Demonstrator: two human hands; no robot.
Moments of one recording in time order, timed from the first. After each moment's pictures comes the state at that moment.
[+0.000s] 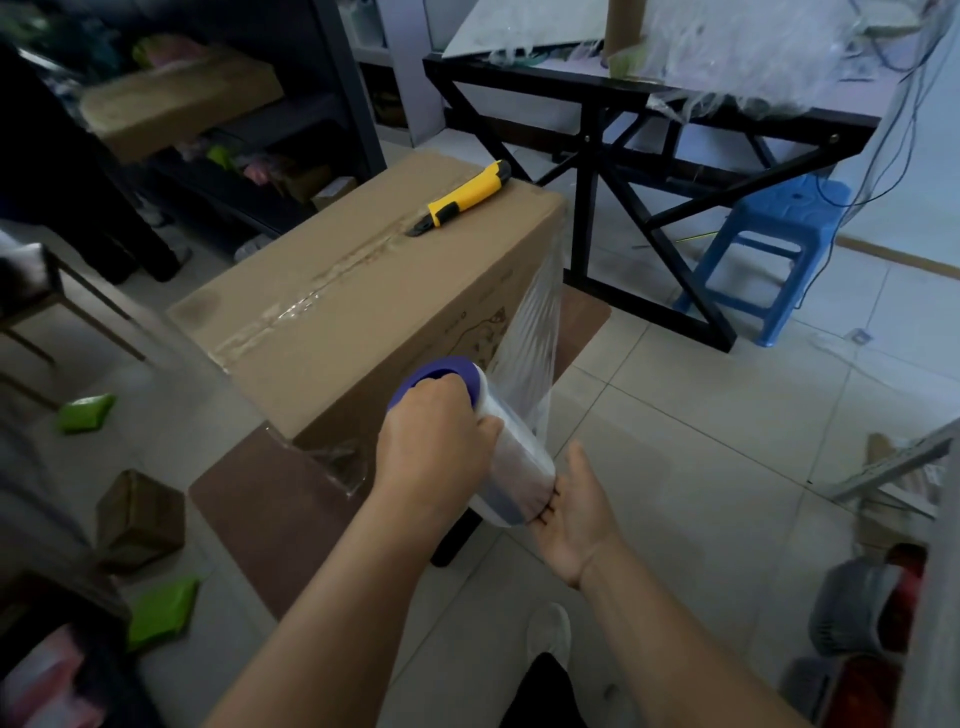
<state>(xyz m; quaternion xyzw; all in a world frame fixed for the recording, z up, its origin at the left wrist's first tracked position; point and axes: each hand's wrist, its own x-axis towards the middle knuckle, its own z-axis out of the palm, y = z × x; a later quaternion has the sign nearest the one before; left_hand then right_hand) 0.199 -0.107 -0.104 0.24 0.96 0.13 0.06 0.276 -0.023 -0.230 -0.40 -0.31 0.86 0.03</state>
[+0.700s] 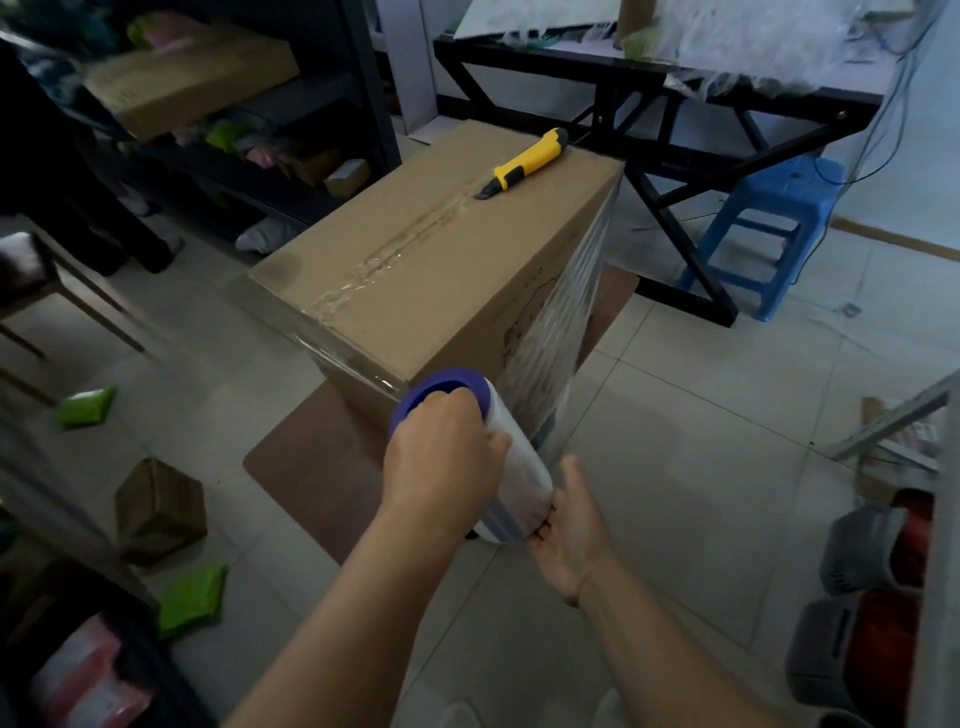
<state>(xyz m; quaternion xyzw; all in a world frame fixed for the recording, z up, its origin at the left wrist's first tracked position) 0.189 -0.234 -0.107 0.29 0.95 0.12 0.07 0.274 -0.162 -0.228 -0.43 -0.32 0.84 0.03</state>
